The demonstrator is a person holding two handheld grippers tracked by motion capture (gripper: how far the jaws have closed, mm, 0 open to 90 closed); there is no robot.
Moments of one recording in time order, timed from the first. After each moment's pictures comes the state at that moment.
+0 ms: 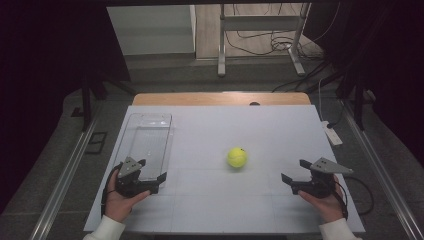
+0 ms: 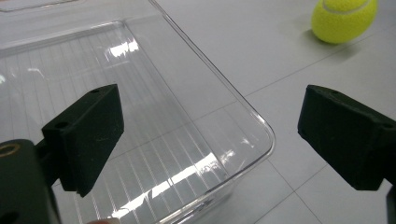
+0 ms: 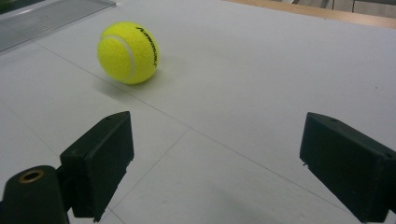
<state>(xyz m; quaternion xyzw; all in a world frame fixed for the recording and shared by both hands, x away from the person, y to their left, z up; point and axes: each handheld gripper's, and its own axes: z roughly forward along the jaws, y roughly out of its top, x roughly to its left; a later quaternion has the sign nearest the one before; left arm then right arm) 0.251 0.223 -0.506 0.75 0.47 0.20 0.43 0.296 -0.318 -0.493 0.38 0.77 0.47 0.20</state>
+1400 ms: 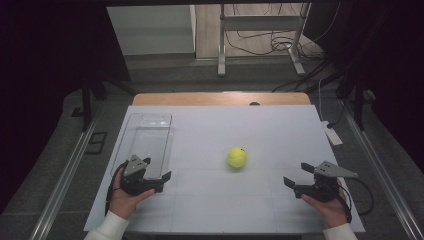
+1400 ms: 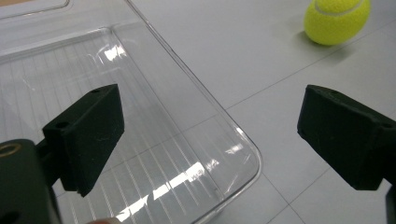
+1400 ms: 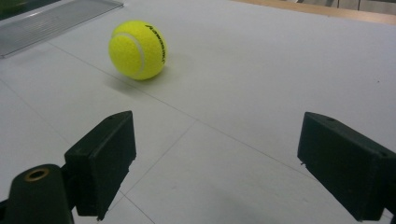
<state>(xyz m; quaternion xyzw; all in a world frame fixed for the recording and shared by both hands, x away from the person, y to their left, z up) 0.258 0.211 -0.504 0.76 0.45 0.20 0.43 0.286 -0.324 -0.491 0.38 0.77 0.47 0.20</state>
